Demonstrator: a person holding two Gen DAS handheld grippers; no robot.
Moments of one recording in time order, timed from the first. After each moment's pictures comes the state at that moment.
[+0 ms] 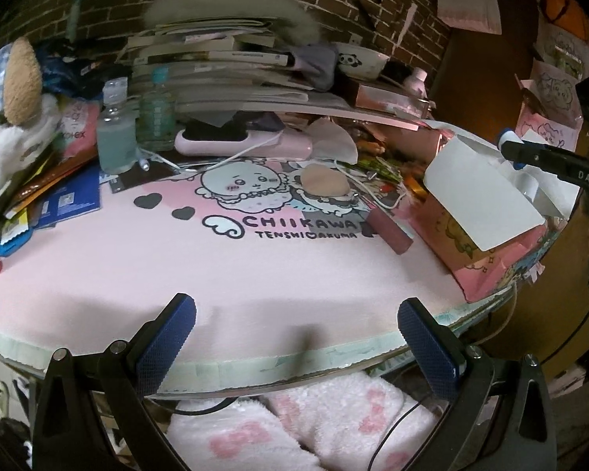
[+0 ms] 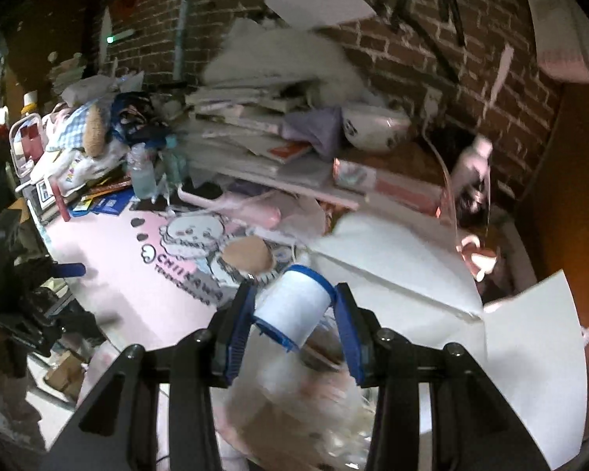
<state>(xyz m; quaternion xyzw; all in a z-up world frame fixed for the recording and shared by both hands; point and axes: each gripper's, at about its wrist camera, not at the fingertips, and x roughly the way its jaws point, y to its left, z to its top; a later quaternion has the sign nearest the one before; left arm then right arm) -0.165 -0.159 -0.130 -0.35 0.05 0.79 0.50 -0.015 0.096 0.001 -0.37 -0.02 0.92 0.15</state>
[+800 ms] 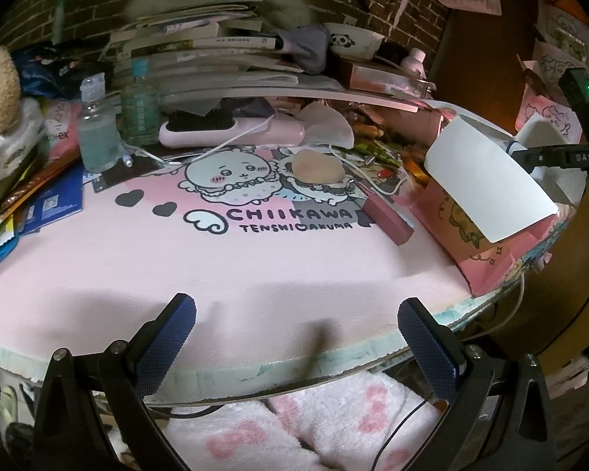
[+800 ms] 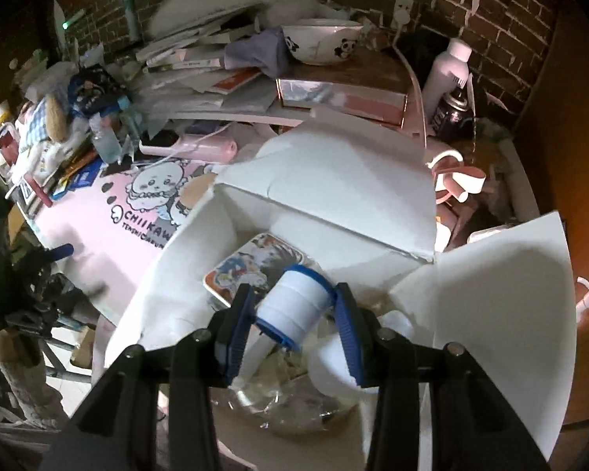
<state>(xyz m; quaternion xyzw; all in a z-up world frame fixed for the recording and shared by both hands) -0.162 -0.138 -0.134 -0.37 0.08 0.79 0.49 -0.013 0.161 -0.010 -0.48 0.06 0.86 0.16</state>
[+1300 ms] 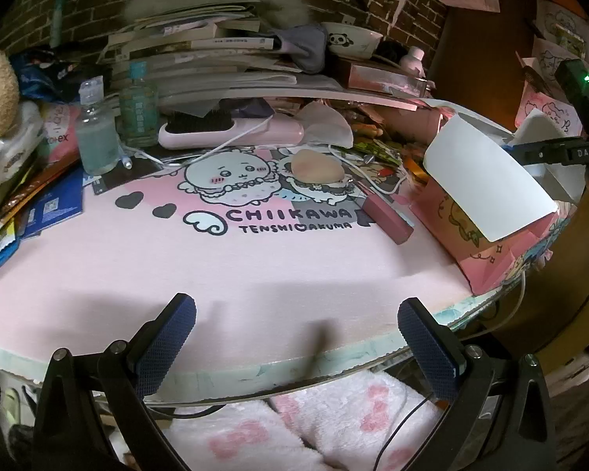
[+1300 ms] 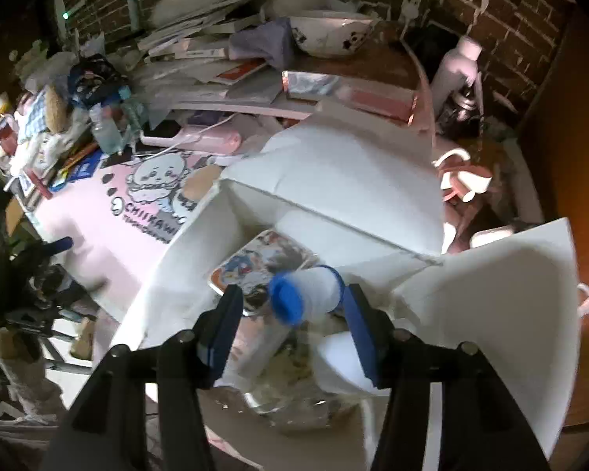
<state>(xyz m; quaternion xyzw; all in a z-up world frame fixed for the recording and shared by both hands) -0.160 -0.137 -0.134 -0.36 0.09 0.79 0.49 -0.018 0.158 -0.007 -0.49 0.04 0.86 0.17</state>
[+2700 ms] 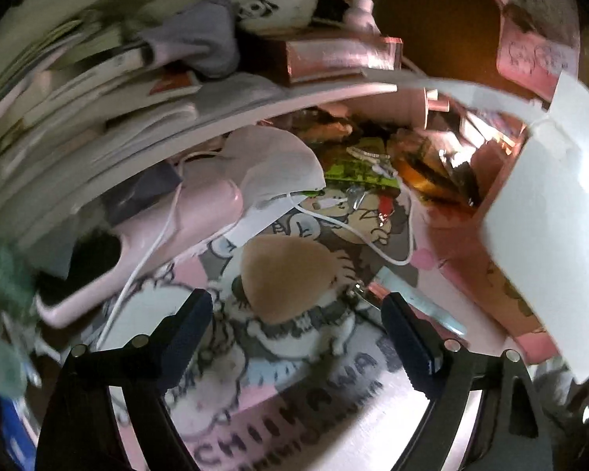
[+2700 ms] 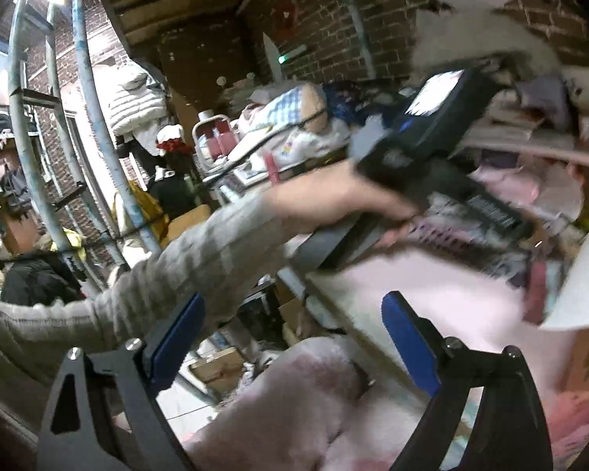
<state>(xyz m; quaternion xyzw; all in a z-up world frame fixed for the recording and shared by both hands) -0.231 0.030 -0.127 -0.32 0.23 0.71 0.59 -0.028 -0.046 -0.121 -0.29 0.08 0.93 -0.22</state>
